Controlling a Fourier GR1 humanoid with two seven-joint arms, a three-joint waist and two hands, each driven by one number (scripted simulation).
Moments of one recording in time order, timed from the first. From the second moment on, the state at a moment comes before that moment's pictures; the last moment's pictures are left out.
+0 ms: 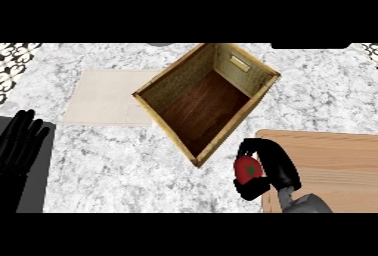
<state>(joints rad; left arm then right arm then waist) 0.20 0.63 -0.17 -2.11 0.37 0.42 0.22 -0.13 -0.25 0.44 -1.52 0.51 -0.06 0.41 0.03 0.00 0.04</state>
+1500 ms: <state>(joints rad) 0.15 0.64 -0.22 -2.07 0.36 0.45 0.26 -0.83 0.00 0.69 -1.44 0.80 -0.76 1.02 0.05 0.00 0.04</state>
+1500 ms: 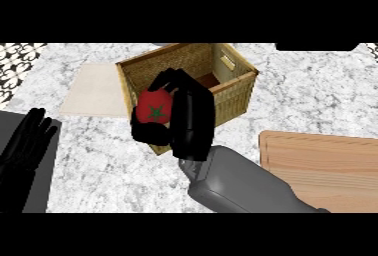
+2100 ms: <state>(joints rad) 0.14 0.66 -0.23 -2.05 0.37 0.46 0.25 -1.17 -0.01 0.52 -1.19 0.90 -0.73 1.14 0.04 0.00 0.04</state>
